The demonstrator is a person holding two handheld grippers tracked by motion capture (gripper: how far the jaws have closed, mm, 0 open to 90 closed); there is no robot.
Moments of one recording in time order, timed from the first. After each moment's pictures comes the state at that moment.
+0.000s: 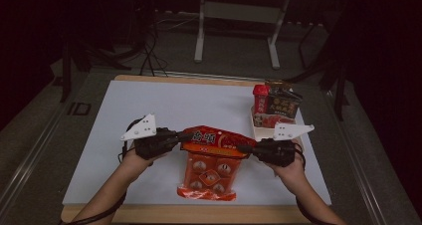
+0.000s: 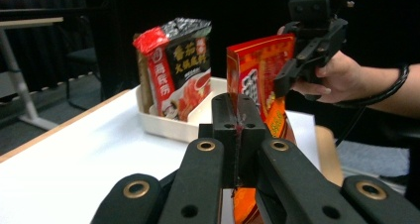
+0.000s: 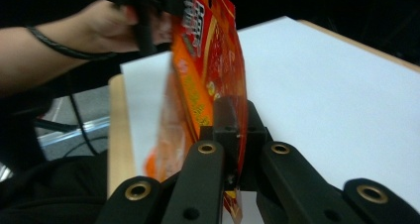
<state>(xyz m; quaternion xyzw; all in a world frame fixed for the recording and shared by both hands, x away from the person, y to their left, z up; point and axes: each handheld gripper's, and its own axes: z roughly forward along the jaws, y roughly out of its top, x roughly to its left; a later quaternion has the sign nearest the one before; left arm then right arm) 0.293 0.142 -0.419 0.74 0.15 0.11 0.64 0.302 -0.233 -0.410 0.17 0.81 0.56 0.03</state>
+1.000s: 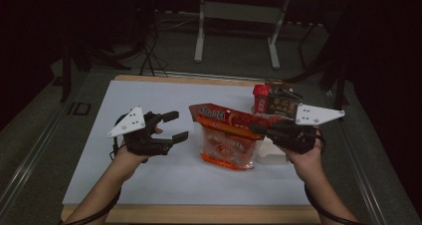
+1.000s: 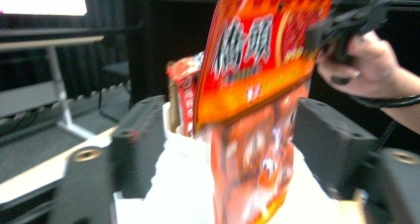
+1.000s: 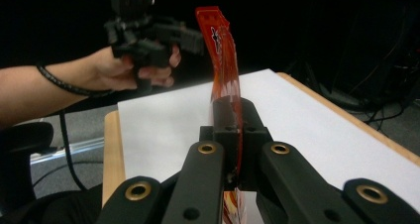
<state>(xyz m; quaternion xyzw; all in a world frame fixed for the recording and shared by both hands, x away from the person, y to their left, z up) 0.284 0.156 -0.398 0.71 0.20 0.15 0.66 0.299 -0.248 -0.334 0.15 0.78 0.60 0.09</state>
